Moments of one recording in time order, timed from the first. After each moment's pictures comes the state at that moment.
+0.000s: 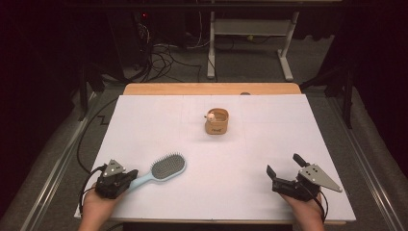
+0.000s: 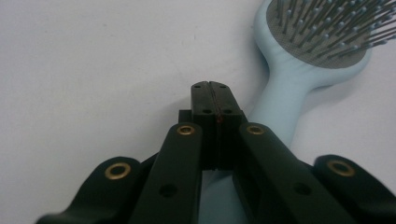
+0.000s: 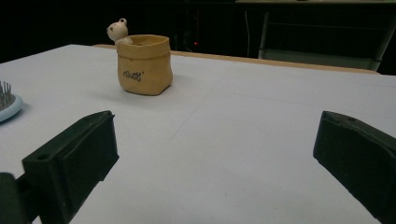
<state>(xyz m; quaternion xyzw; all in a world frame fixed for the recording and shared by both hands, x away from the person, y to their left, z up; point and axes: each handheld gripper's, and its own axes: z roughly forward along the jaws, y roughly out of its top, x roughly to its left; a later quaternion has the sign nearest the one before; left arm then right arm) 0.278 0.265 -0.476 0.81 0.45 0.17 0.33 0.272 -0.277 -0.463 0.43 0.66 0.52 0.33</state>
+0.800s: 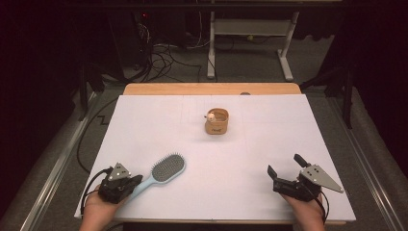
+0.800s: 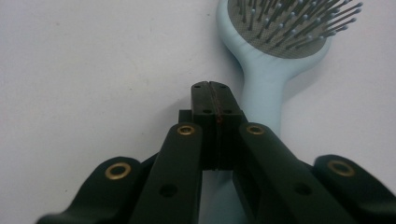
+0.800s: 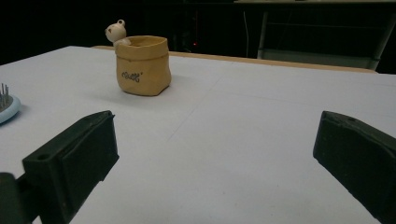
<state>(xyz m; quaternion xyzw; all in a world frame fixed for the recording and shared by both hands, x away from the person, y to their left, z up) 0.269 0.251 -0.470 0.84 0.42 0.14 0.32 0.271 -0.279 -0.462 0.44 0.65 0.52 0.33</state>
